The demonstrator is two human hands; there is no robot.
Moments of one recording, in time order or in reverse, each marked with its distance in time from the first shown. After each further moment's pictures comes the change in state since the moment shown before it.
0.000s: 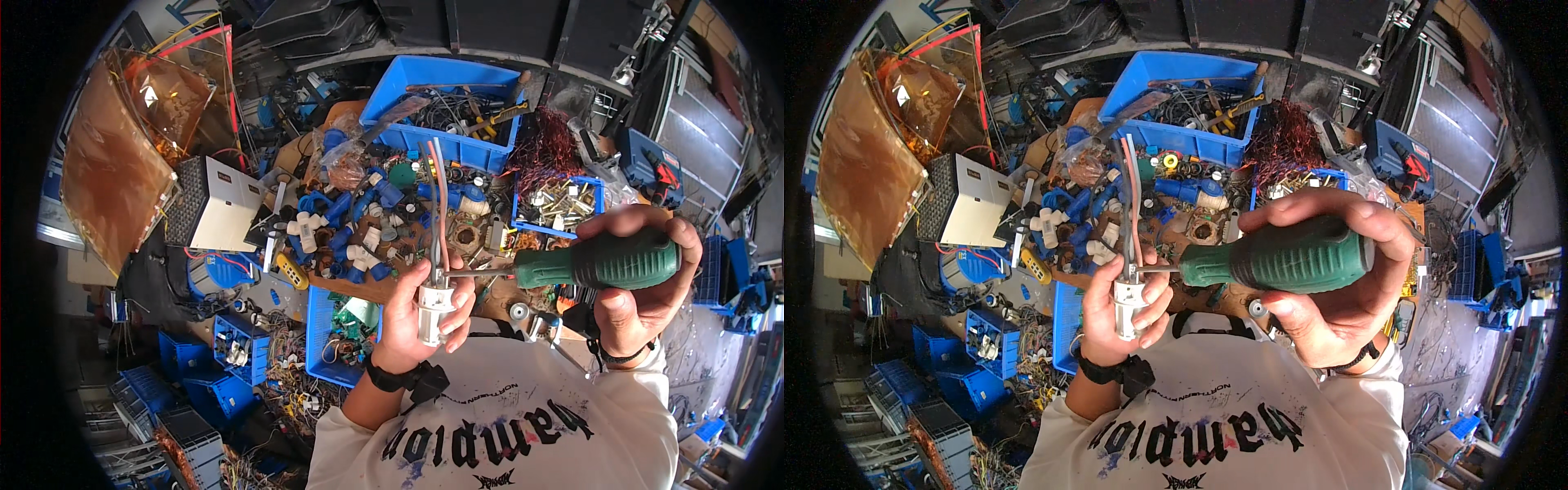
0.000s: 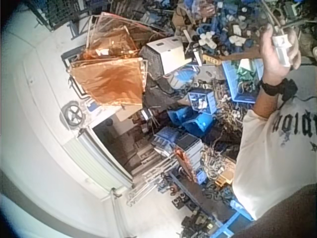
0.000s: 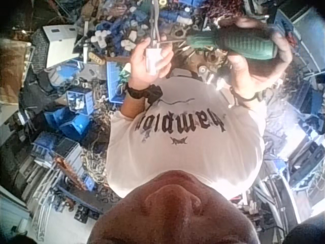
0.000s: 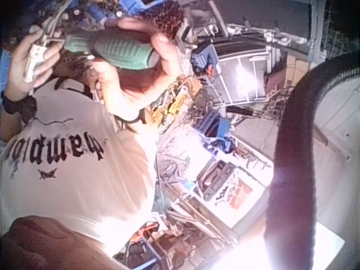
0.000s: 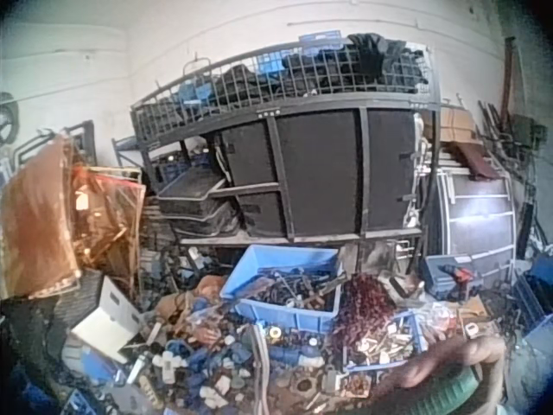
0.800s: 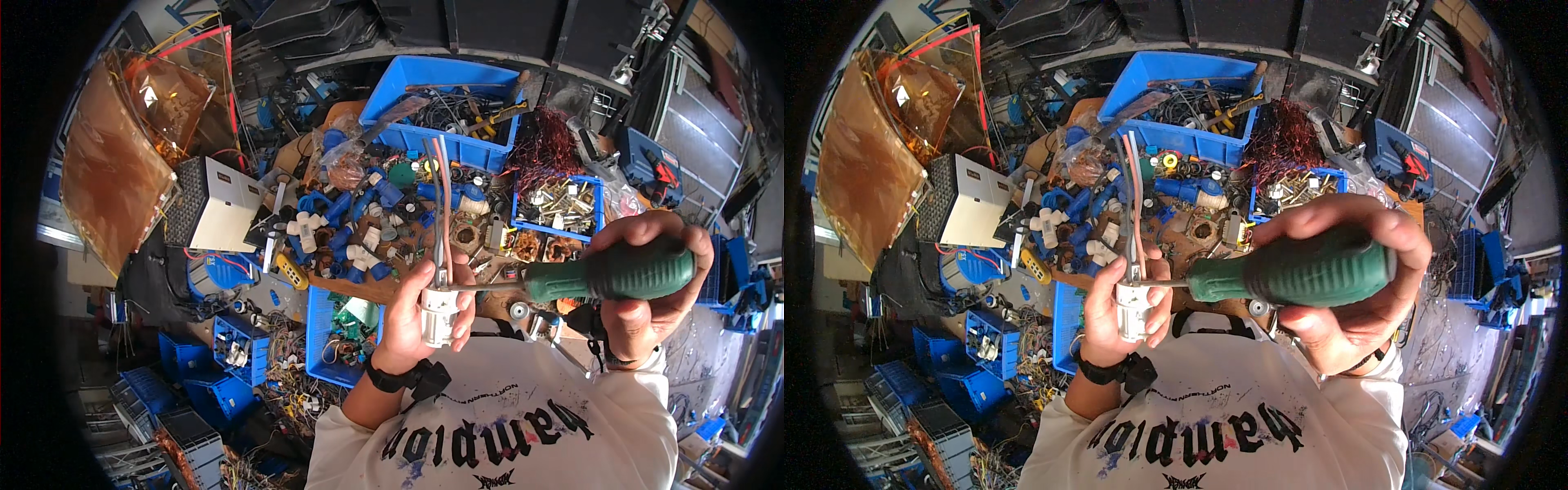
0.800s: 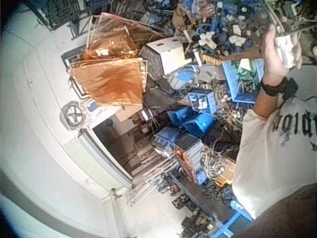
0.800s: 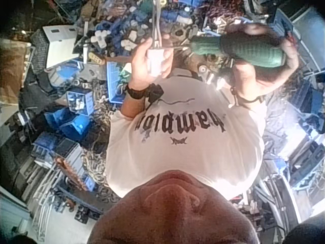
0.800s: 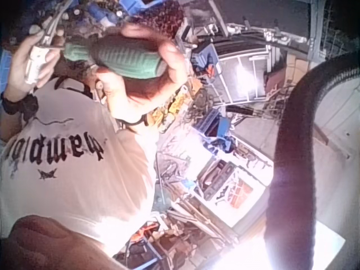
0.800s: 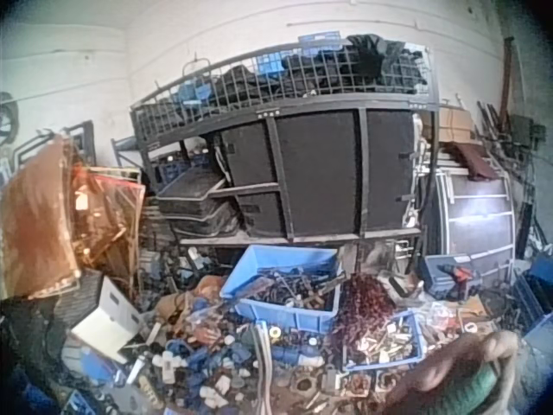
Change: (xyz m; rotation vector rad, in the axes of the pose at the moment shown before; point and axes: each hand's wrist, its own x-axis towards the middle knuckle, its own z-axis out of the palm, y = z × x) left_hand -0.002 -0.001 0.004 0.174 0.026 0.044; right_hand -0.003 -0.010 0.001 -0.003 0.079 0.002
